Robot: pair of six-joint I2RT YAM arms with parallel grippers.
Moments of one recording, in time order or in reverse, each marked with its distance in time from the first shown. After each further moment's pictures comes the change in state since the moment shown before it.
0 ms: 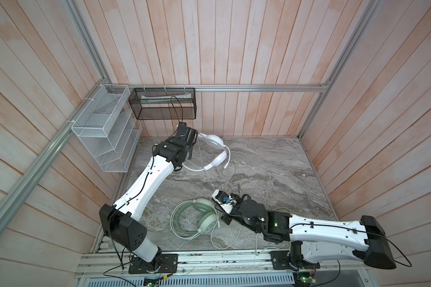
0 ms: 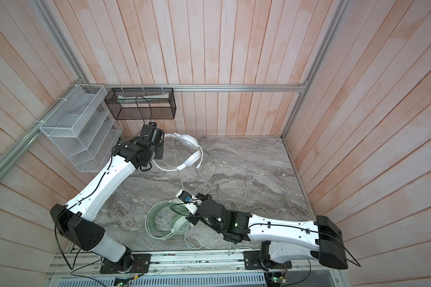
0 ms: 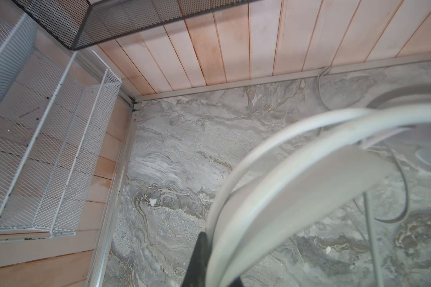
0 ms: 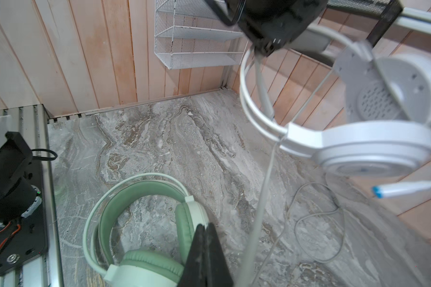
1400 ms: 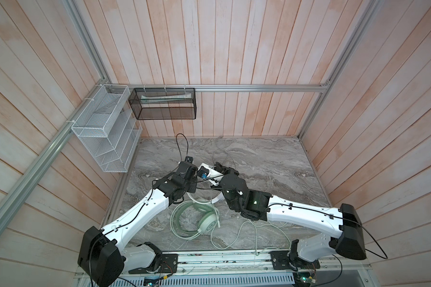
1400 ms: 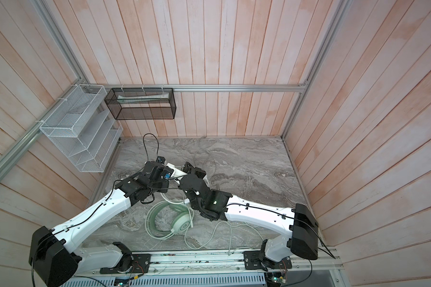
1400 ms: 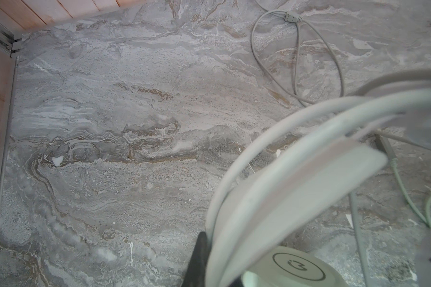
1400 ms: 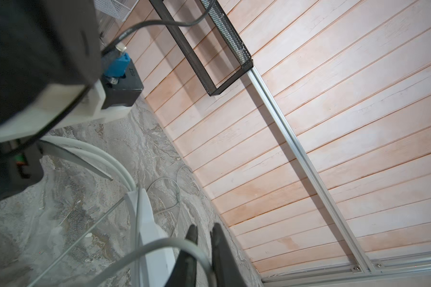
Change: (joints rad) left arm -0.119 -0.331 -0.637 0.270 0.228 -0.063; right arm -0.118 0.289 0.334 0.031 0.434 -0.571
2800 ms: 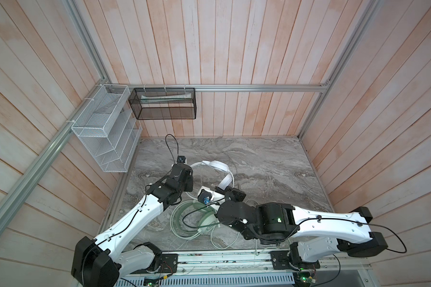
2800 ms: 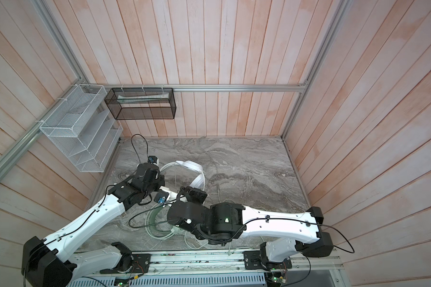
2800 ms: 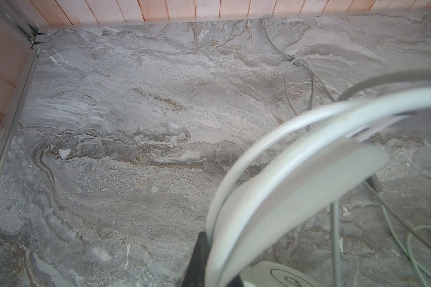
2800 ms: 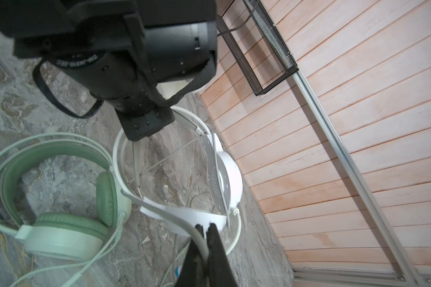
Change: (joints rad) left arm 0.035 -0.079 -0.067 0.068 -0.019 -0.079; right arm 0.358 -0.047 0.320 -0.830 0.101 0.441
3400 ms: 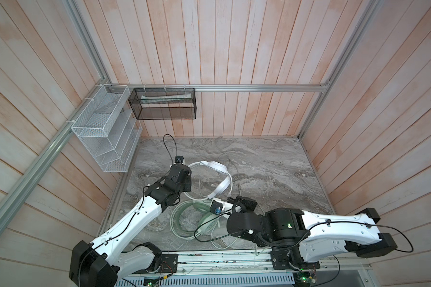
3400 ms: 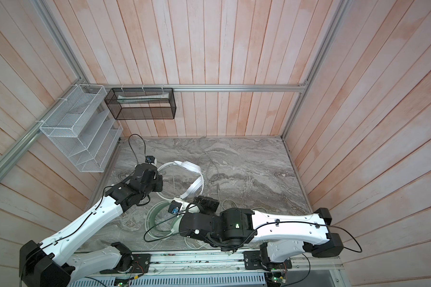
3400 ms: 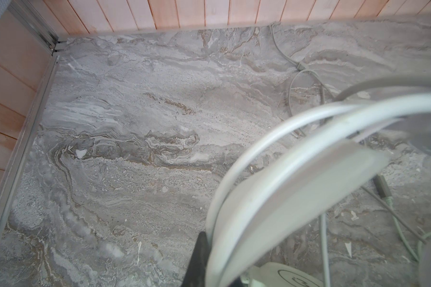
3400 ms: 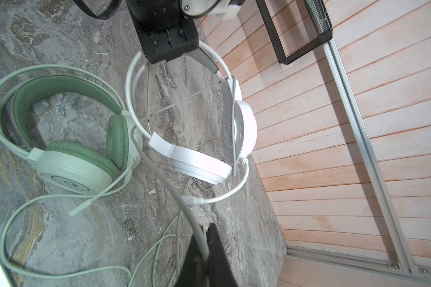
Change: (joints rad) left arm 0.000 -0.053 -0.005 -0.007 -0.039 0.003; right arm -0.005 -0.141 -0.167 -0.141 -0.043 0.104
